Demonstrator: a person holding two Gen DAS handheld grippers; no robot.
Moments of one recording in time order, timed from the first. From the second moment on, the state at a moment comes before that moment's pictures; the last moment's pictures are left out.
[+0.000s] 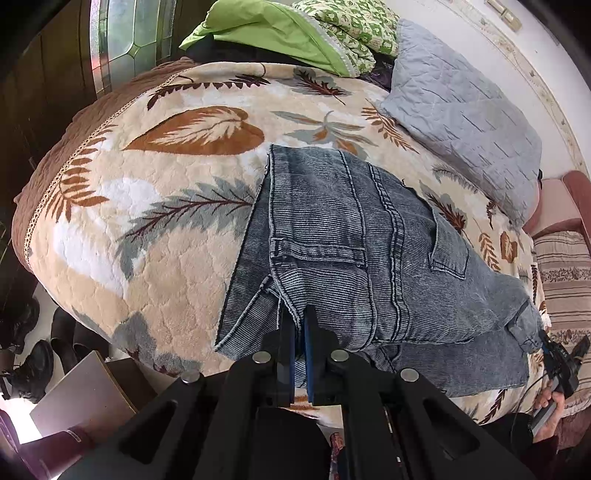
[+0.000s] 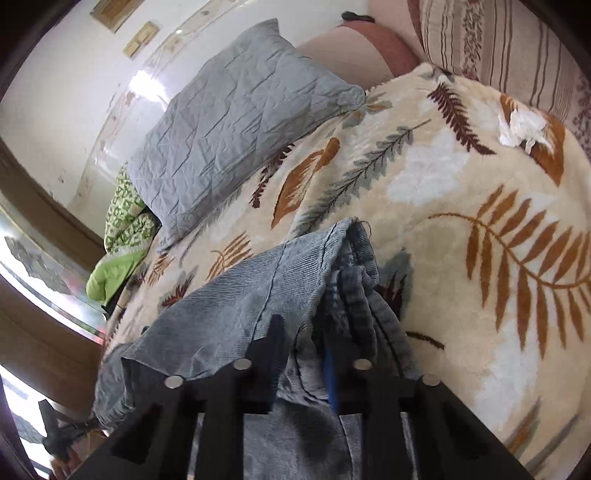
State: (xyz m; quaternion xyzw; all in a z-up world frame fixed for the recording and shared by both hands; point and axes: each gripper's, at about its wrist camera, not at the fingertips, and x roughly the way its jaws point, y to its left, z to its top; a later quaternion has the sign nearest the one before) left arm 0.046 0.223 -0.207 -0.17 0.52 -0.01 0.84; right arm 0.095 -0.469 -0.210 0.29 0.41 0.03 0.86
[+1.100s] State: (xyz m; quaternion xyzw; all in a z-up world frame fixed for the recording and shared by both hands) left arm 0.053 0.233 -0.220 -0.15 0.53 0.02 0.84; right arm 0.058 -0.508 -0.218 0.43 0.41 0.06 0.80
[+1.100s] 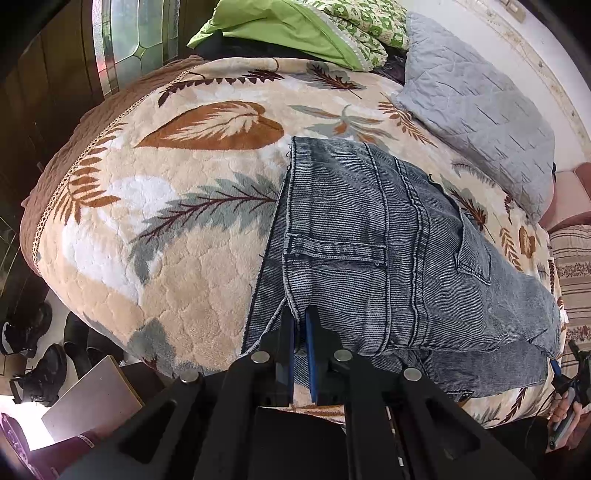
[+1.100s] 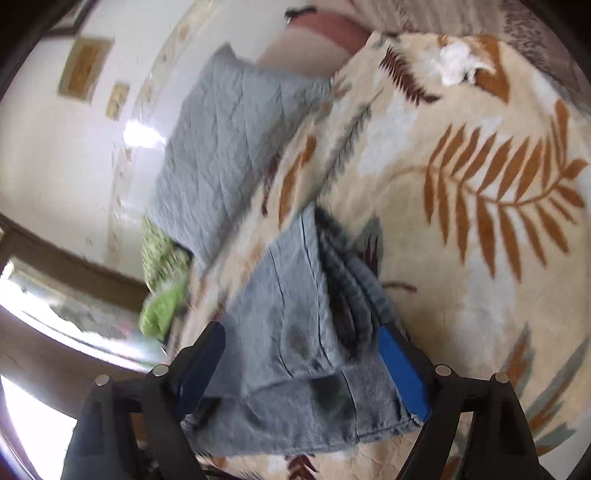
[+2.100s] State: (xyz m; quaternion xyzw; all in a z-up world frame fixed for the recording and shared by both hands) left arm 0.033 0.259 -0.201 -0.16 0.50 0.03 0.85; right arm 0.015 -0.491 -0.191 0.41 0.32 -0.05 0.85
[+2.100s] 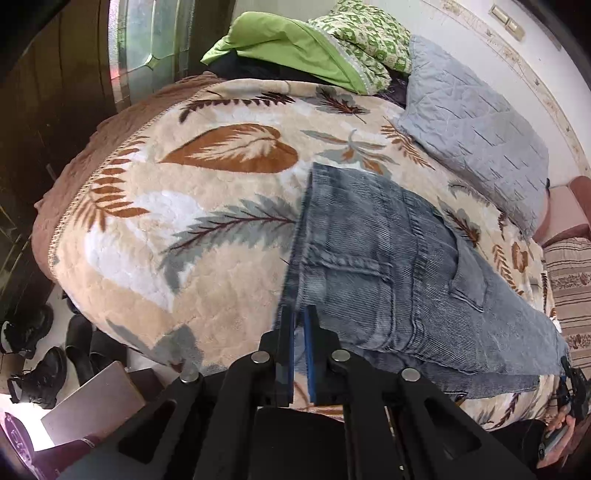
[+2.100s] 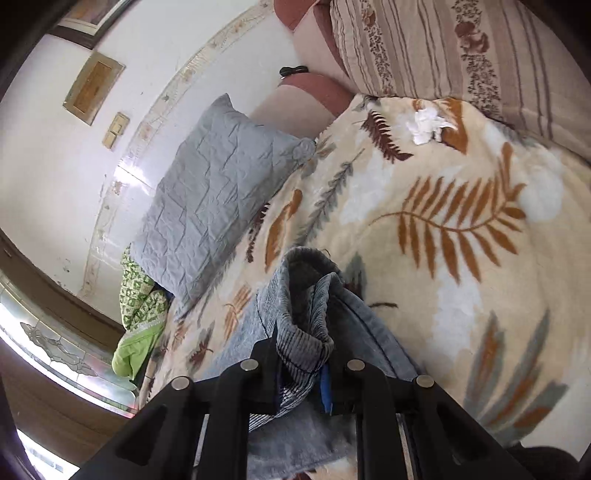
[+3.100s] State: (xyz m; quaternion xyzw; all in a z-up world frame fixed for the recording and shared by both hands) left arm 0.078 0.043 -0.222 -0.06 0.51 -0.19 0.84; right arm -0.027 -0.539 -0.203 0.43 0.36 -0.21 0.80
